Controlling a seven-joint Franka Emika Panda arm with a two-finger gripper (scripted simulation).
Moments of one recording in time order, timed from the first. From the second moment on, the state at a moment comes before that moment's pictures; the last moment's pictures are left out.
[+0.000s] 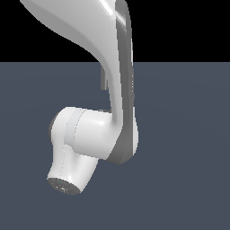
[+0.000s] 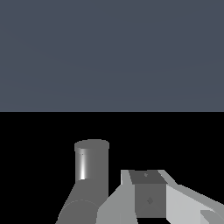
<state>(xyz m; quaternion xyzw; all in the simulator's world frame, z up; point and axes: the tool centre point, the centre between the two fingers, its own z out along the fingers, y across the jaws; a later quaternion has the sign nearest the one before) 0.019 0.046 0.070 0.07 0.70 -0.07 0.70</state>
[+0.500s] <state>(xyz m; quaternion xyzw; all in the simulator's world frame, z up) 0.021 0.055 0.099 0.07 0.71 -0.07 0.70</state>
